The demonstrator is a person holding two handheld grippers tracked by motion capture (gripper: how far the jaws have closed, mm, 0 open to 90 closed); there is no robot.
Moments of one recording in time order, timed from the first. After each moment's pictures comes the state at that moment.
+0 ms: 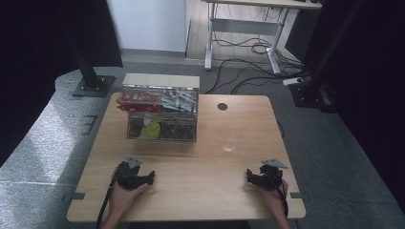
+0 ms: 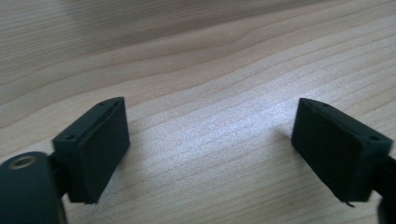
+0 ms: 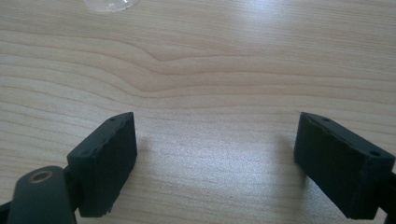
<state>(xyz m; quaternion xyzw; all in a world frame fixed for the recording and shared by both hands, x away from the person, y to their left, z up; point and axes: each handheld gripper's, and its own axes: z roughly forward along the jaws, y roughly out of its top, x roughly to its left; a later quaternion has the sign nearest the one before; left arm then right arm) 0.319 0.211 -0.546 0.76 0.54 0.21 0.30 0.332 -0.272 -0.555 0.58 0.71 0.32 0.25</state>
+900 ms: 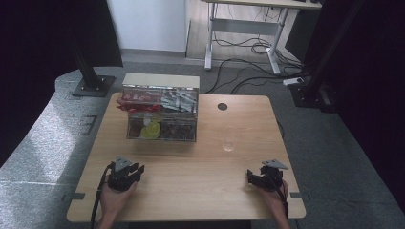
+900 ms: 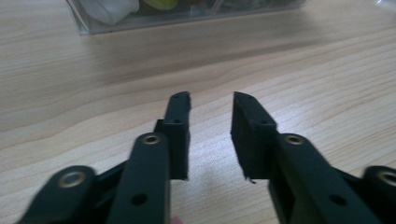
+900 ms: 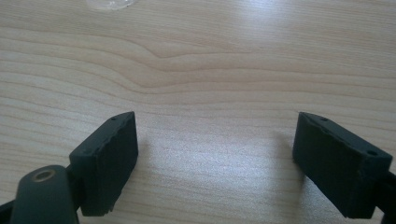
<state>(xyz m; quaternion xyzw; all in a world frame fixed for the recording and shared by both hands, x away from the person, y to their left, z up) 0.298 0.231 -0.516 0.73 0.52 0.21 0.38 0.329 -0.273 -0.555 0.58 0.71 0.32 0.25</state>
